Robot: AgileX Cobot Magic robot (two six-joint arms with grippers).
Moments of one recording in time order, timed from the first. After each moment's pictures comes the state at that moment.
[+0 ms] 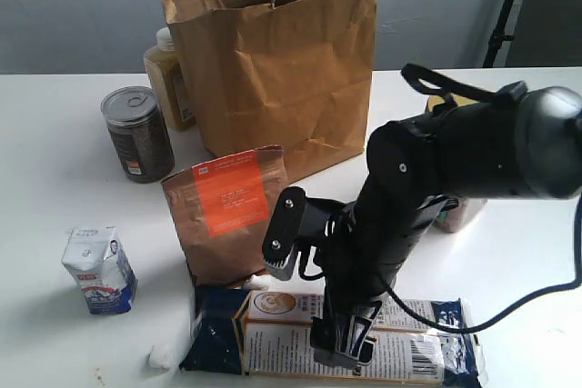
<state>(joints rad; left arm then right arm) 0.16 0.00 0.00 0.12 0.21 0.16 0.98 1.82 -1.02 0.23 0.72 -0.78</state>
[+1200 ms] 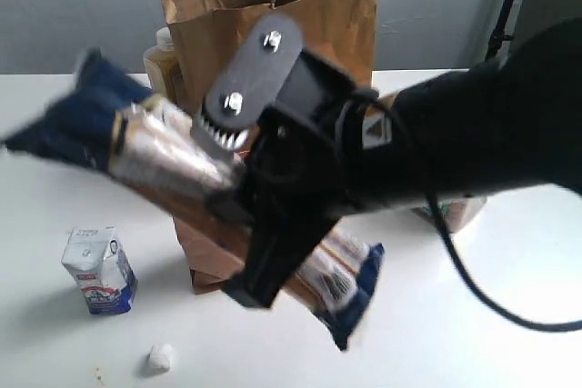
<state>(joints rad) 0.16 0.00 0.00 0.12 0.21 0.16 1.16 1.37 -1.01 0.37 0.42 -0.63</state>
